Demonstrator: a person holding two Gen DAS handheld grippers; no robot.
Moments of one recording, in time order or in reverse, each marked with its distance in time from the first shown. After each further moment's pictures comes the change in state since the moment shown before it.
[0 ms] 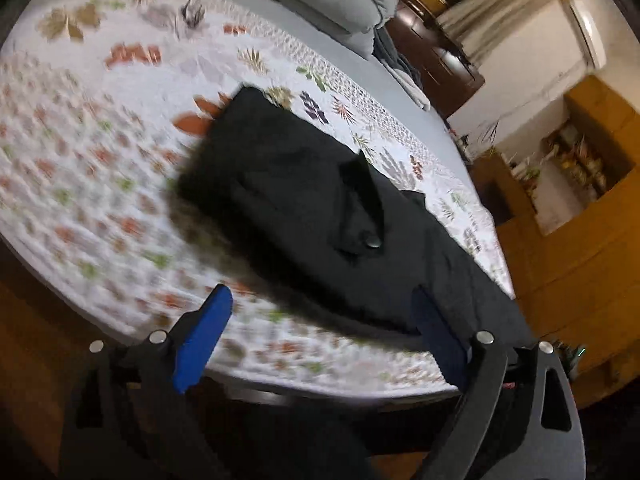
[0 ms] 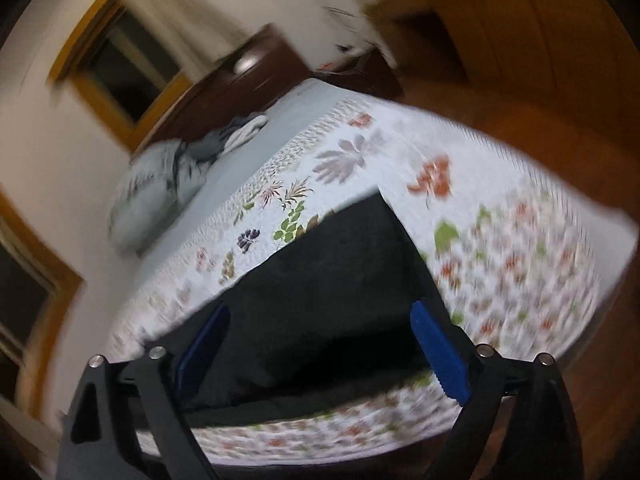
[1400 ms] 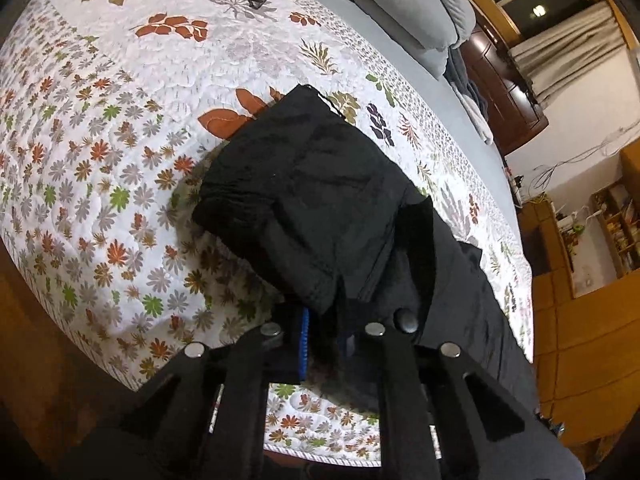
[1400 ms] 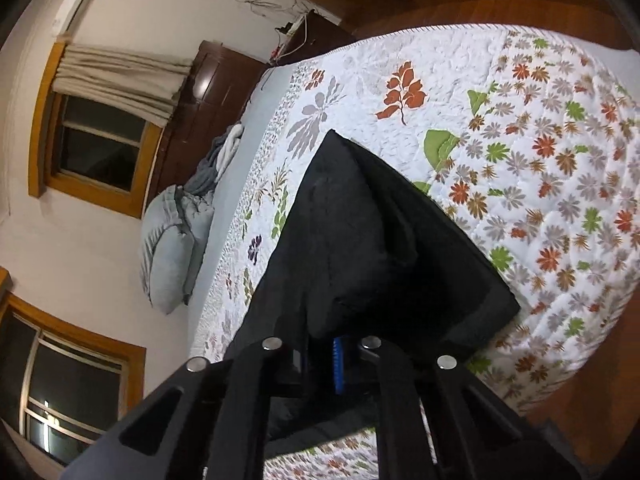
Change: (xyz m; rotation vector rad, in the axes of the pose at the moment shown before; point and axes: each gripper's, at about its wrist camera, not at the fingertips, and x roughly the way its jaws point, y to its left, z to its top) left arm 0.038 0.015 0.041 -0.179 -0.026 0.167; right arm 0.064 -0.043 -0.016 0.341 0.070 0.113
